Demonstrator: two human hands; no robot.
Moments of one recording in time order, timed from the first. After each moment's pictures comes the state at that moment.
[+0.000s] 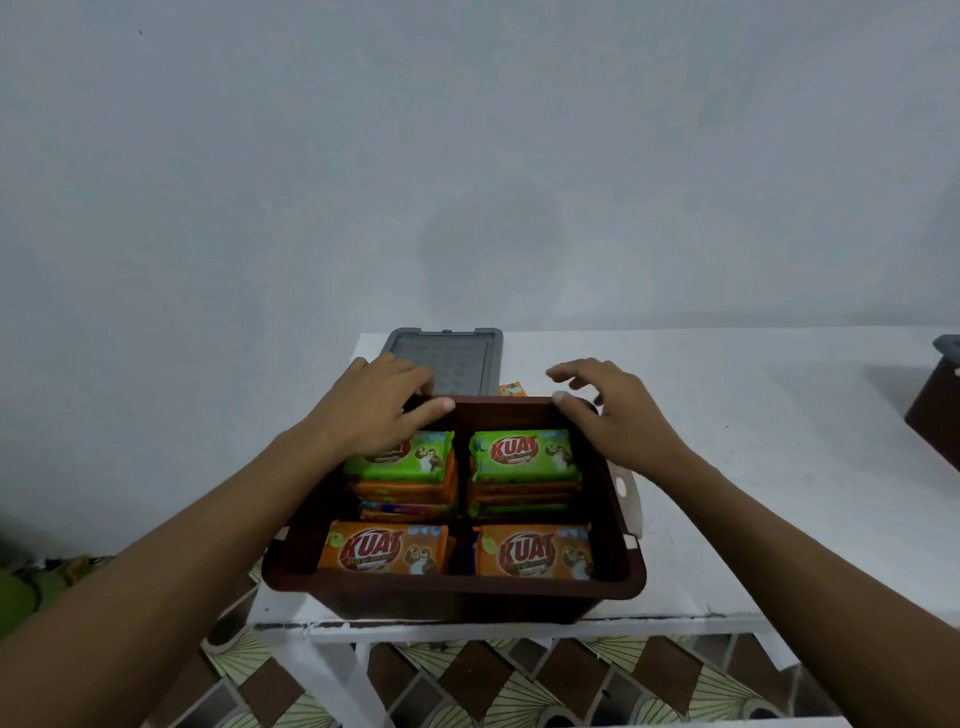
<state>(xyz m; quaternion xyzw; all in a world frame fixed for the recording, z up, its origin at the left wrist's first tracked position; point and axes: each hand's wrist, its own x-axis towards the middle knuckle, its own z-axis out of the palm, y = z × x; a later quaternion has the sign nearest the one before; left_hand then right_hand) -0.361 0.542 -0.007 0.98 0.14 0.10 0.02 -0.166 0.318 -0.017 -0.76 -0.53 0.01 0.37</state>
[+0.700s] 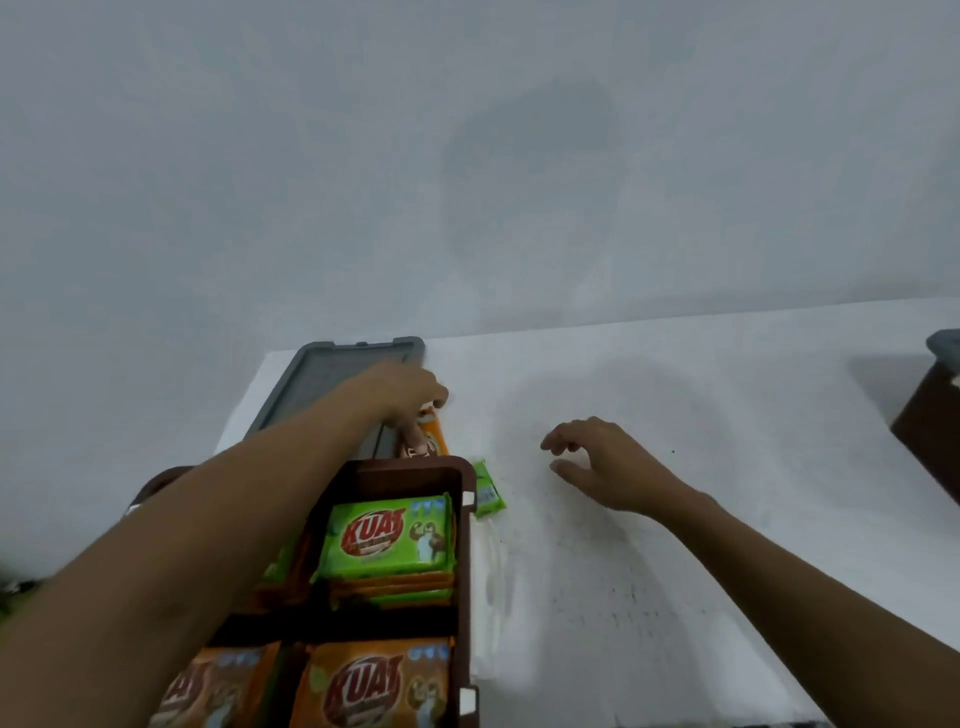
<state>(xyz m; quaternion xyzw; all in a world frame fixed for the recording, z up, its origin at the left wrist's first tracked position) -0.126 0.550 -0.043 0.95 0.11 -0.25 -0.12 -0.008 0.280 -0.095 -0.80 -0.55 0.12 0.21</state>
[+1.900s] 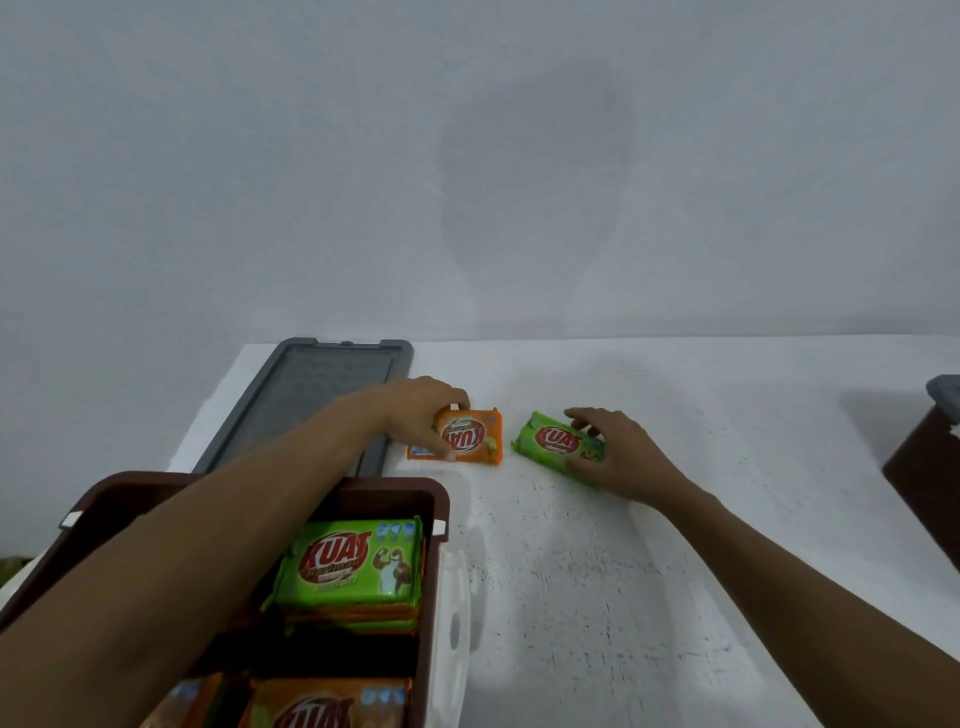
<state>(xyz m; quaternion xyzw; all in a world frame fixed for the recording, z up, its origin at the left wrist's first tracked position) -0.104 0.543 -0.064 0.98 0.08 -0.15 0.13 0.056 0.288 -0.107 -0.85 -0.46 0.14 0.22</state>
